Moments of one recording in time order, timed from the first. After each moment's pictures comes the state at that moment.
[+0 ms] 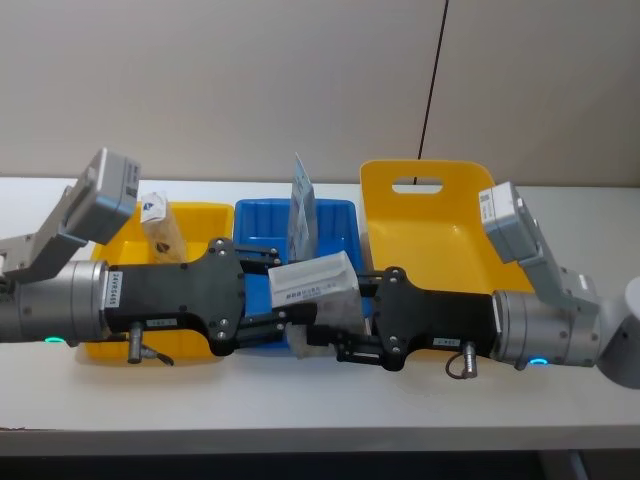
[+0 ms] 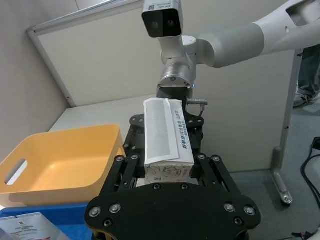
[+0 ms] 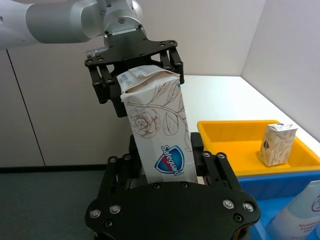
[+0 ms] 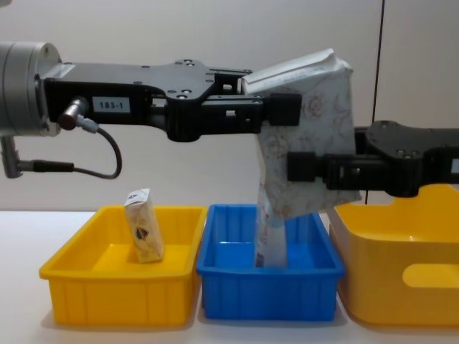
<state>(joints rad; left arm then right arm) -0.59 0.57 0.59 -1.54 -0.61 -0.04 -1.11 0.50 0.59 -0.57 -1.45 0.64 -0.04 1.03</state>
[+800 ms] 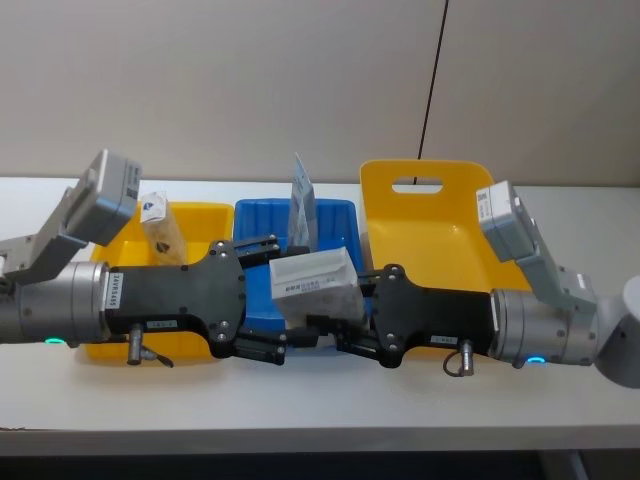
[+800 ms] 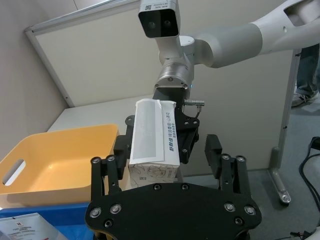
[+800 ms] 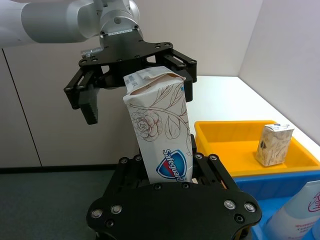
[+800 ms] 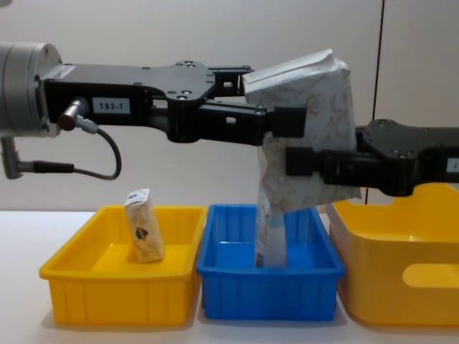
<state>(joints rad) -0.59 0.57 0.59 -1.54 -0.61 -0.04 -1.11 0.50 0.59 -0.58 -1.45 0.64 -0.05 1.02</state>
